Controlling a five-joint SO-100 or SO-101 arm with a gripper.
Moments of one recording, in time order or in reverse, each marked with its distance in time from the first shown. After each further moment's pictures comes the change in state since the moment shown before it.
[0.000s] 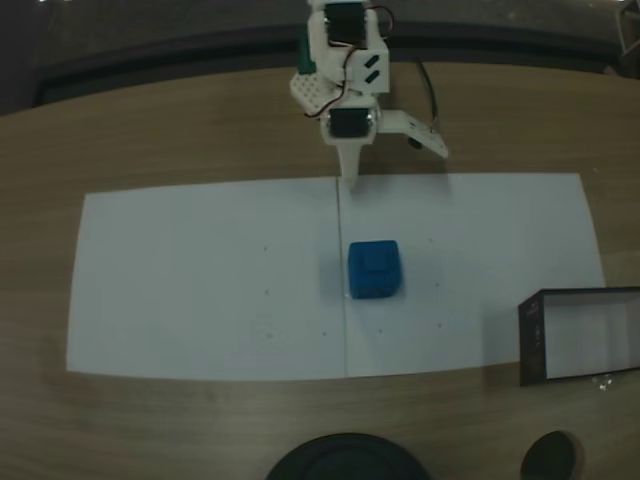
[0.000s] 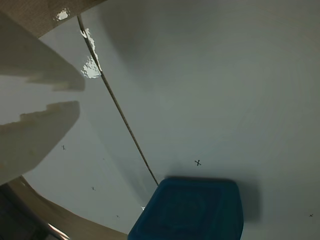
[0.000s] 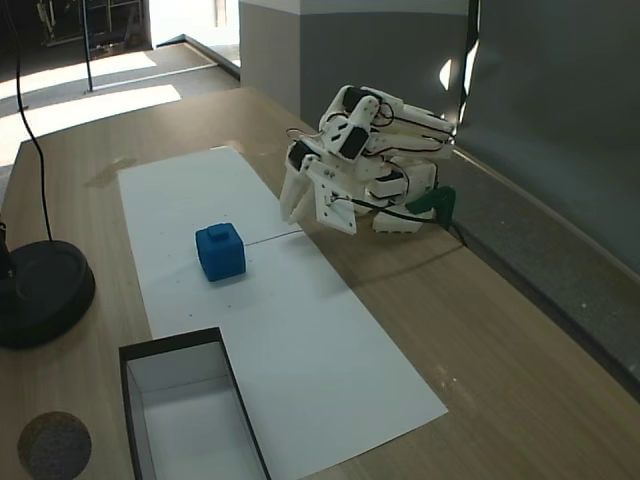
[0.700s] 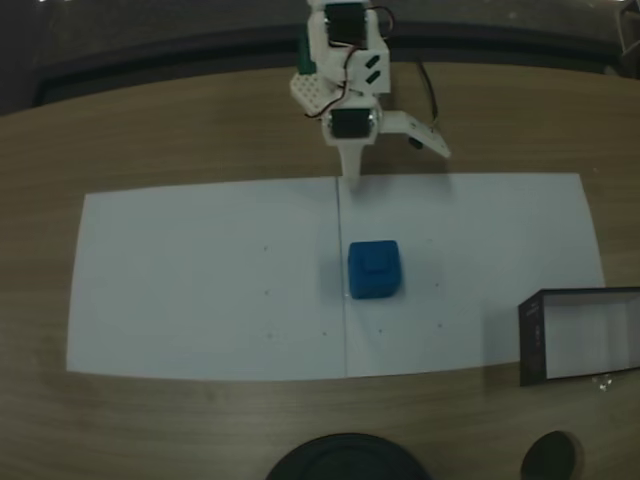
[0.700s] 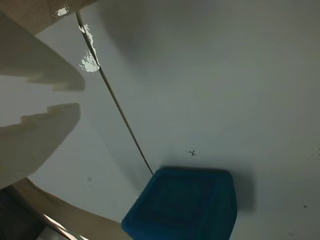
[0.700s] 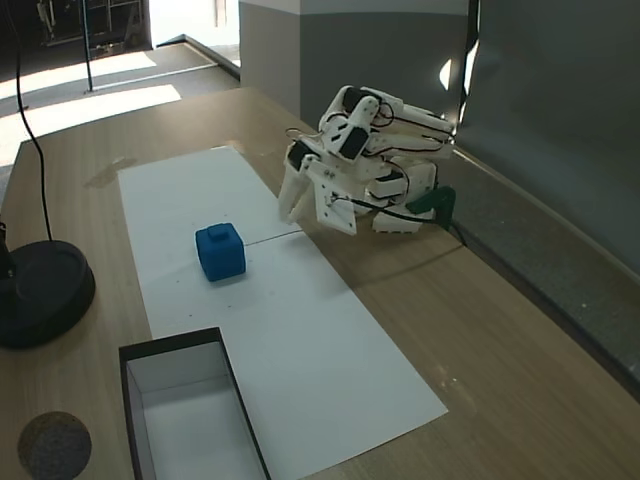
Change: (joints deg) arm -1.0 0.0 -0.3 -4.0 -0.2
